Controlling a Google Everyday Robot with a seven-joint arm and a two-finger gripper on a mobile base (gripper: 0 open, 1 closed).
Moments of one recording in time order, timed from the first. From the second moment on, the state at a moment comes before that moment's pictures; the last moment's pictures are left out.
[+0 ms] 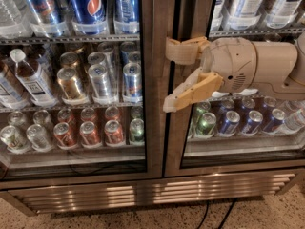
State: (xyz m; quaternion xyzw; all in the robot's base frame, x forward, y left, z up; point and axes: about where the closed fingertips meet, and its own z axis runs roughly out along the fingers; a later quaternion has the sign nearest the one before) arm 0.456 -0.028 1.017 -0.49 0.49 0.46 0.55
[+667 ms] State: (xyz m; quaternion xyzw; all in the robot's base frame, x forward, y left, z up) arm 0.456 -0.028 1.017 -0.49 0.49 0.46 0.55
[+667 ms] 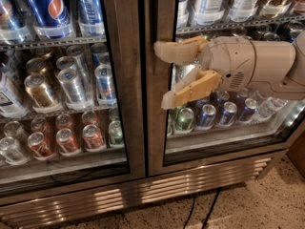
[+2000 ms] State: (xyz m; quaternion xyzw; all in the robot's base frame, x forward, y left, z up) arm 0.427 -0.010 1.017 -0.49 0.49 0.46 0.55
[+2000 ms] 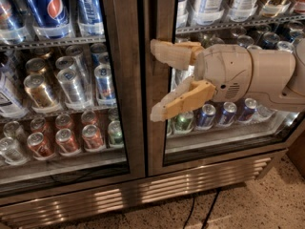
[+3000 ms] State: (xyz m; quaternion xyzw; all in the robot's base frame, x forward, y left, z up) arm 0.427 -0.002 1.019 -0.49 0.50 0.45 0.55
